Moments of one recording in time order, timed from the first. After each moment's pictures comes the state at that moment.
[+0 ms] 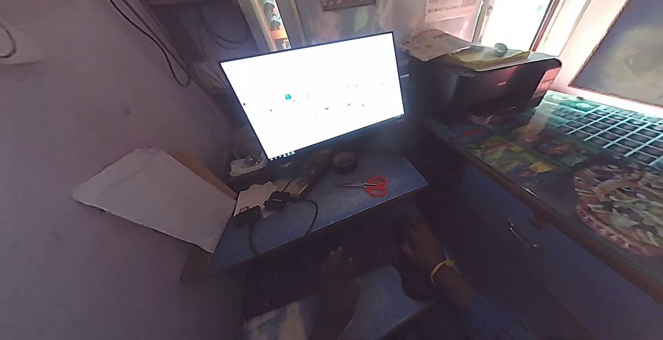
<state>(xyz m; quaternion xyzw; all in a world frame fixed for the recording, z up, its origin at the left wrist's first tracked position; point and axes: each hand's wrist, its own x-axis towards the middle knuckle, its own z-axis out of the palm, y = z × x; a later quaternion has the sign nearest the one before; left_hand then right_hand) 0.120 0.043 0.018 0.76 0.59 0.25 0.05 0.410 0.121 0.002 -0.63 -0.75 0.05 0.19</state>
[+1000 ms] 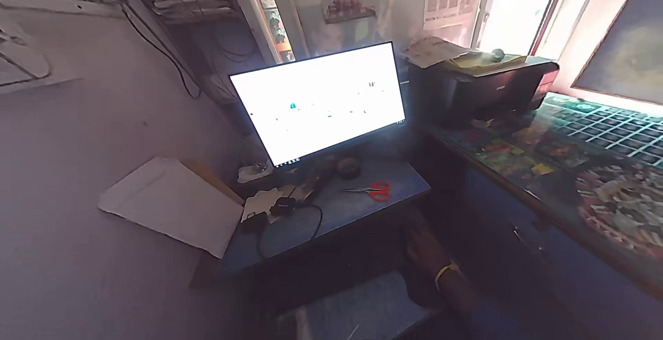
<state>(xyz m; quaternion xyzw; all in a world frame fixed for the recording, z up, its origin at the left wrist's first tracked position) -0.004 -0.008 0.007 0.56 0.82 0.16 -0.01 0.407 0.117 0.012 -0.65 -0.73 0.09 0.18</state>
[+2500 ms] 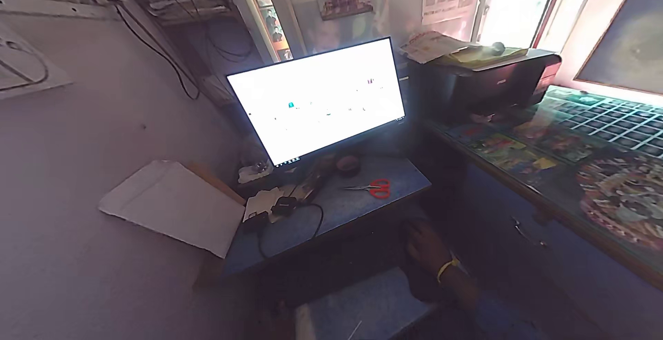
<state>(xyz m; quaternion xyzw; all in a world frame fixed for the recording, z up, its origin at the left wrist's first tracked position) -0.004 0.011 -0.012 0.46 0.87 0.20 0.00 0.411 0.124 -0.004 -0.62 -0.76 0.05 0.20</state>
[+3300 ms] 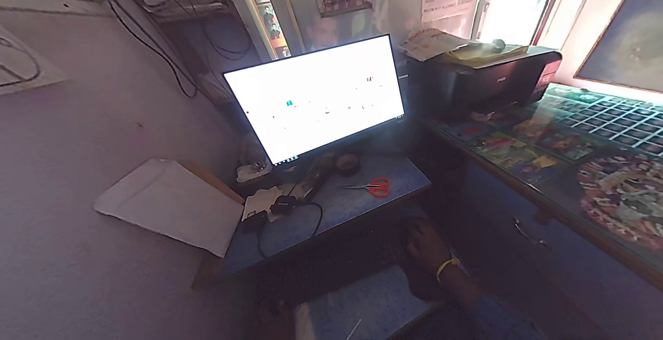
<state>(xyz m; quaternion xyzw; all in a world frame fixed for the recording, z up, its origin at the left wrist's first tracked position) -0.007 0.010 -0.020 0.47 0.86 0.21 -0.01 0.411 0.122 -0.007 -0.62 -0.76 0.02 0.22</state>
